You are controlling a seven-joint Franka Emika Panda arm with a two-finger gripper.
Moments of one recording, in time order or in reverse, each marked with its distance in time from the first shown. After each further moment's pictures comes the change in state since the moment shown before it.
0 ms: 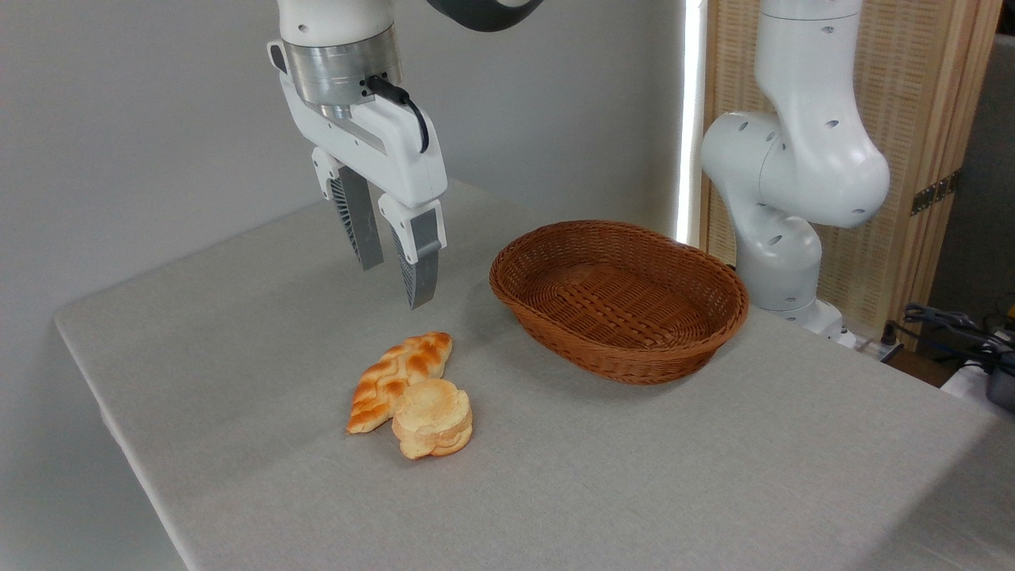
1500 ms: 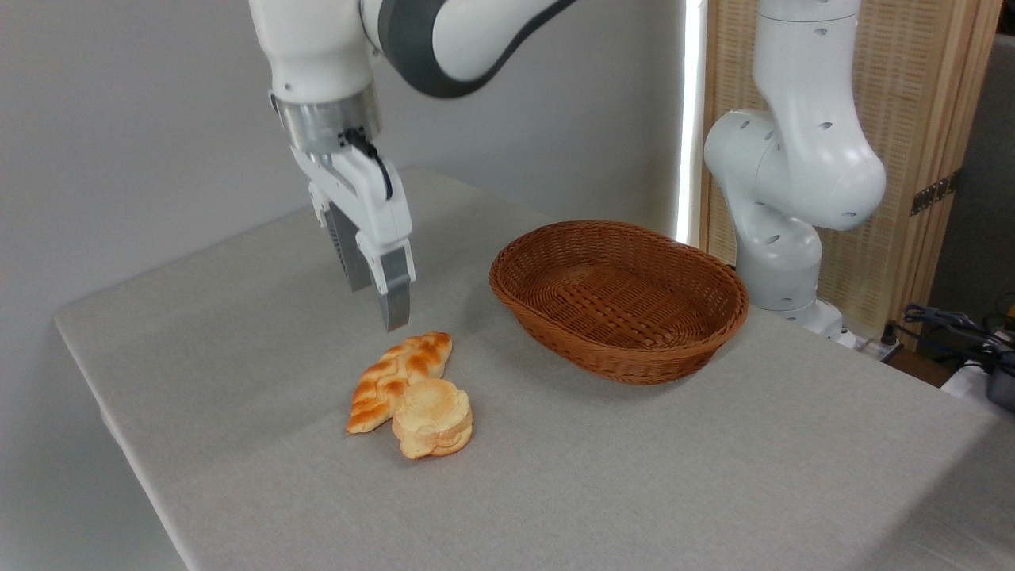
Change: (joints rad) arm -0.106 0.023 -0.014 -0.138 0.000 0.181 0.000
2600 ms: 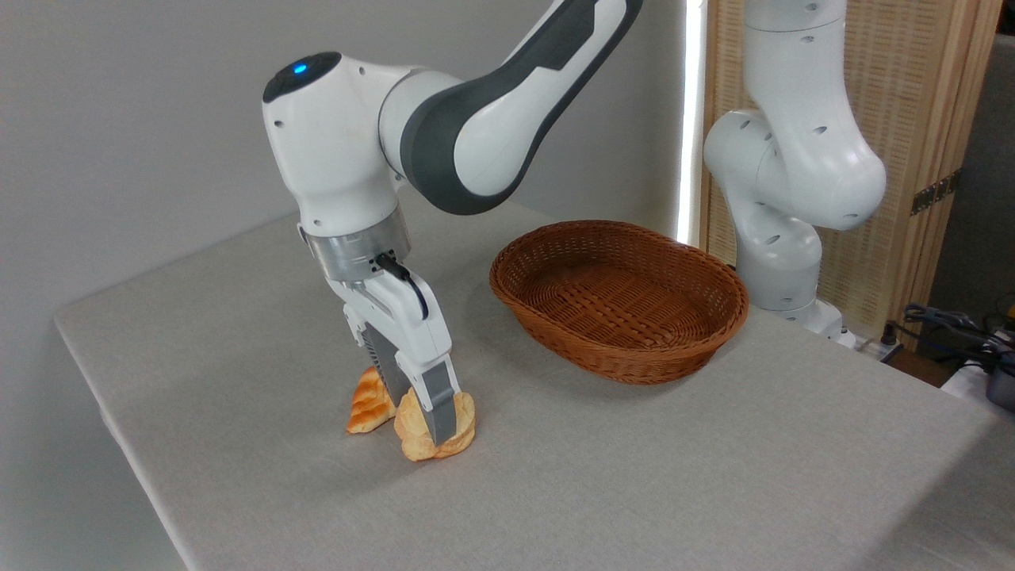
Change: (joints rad) arm 0.012 0.115 0.090 -0.087 0.144 0.134 0.009
